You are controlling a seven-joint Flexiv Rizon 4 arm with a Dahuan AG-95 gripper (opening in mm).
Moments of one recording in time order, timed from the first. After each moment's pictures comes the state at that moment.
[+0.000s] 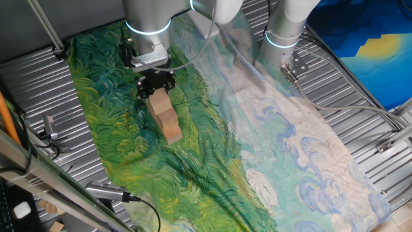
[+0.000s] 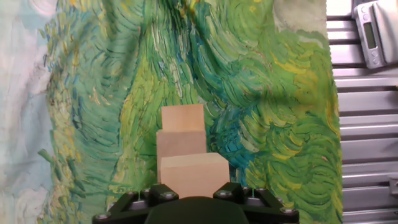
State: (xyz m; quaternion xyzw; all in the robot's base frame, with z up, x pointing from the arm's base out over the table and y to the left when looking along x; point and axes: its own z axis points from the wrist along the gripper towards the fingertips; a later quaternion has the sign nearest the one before) arm 0.526 0.050 0.183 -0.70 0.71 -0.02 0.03
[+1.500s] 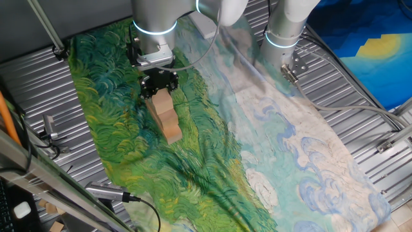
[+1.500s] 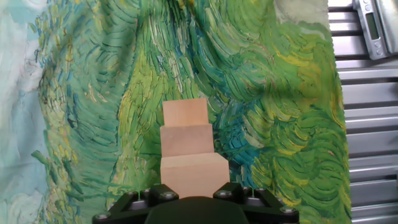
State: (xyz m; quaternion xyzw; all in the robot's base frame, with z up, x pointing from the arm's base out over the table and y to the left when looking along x) arm 0.517 0.045 0.167 -0.69 0.72 -0.03 0.05
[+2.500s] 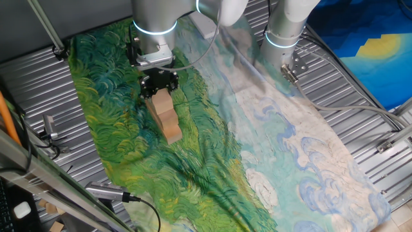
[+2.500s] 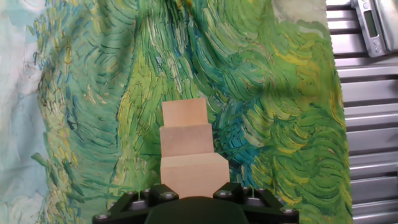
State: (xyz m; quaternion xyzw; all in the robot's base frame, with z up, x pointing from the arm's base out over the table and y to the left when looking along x) arm 0.517 0.045 0.167 -0.69 0.73 -0.03 0.05
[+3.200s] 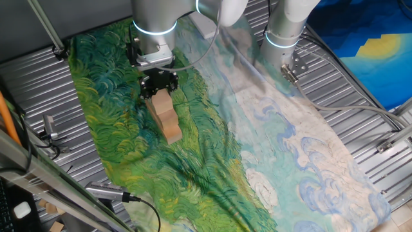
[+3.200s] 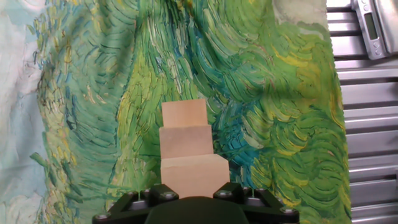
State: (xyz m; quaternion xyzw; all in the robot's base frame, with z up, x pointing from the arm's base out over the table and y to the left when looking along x) arm 0.518 0.046 0.166 -0.69 0.73 -0.02 0.05
